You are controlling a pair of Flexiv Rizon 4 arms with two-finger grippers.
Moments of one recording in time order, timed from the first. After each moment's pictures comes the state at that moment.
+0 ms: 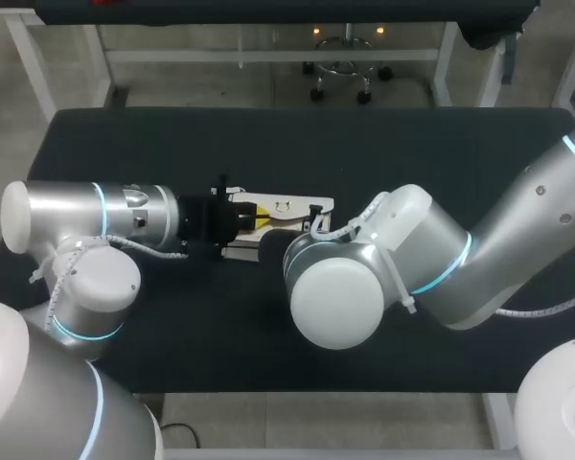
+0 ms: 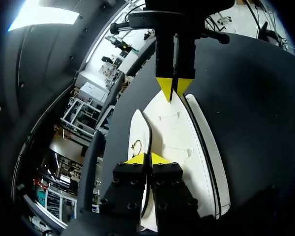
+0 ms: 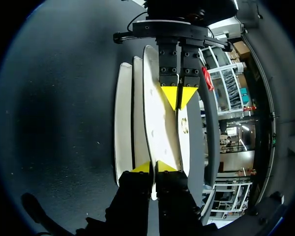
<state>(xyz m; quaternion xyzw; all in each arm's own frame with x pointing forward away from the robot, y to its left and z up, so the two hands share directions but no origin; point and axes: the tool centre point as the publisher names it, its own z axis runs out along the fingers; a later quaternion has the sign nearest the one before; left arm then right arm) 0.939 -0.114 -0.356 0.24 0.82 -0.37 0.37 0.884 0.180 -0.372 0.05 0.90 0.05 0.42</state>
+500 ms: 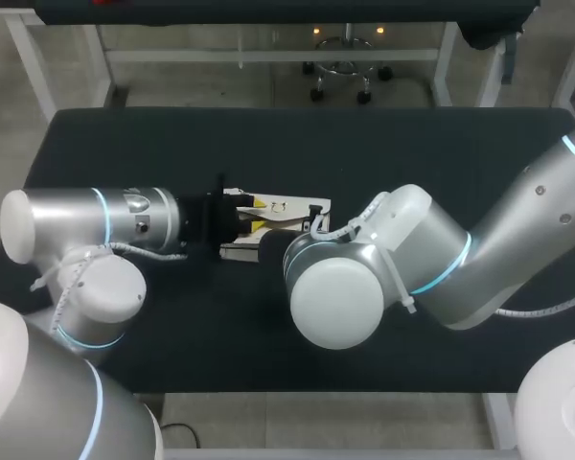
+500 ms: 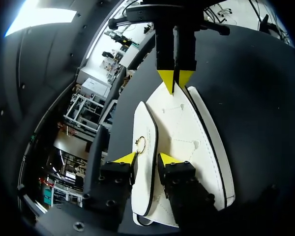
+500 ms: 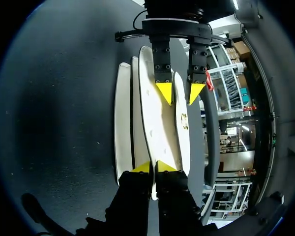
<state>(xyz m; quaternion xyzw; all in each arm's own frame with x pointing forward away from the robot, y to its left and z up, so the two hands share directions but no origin) 0.945 -0.106 -0.354 0.23 0.82 -0.34 0.40 0.884 0.180 -0.373 0.05 0.90 0.05 0.42</state>
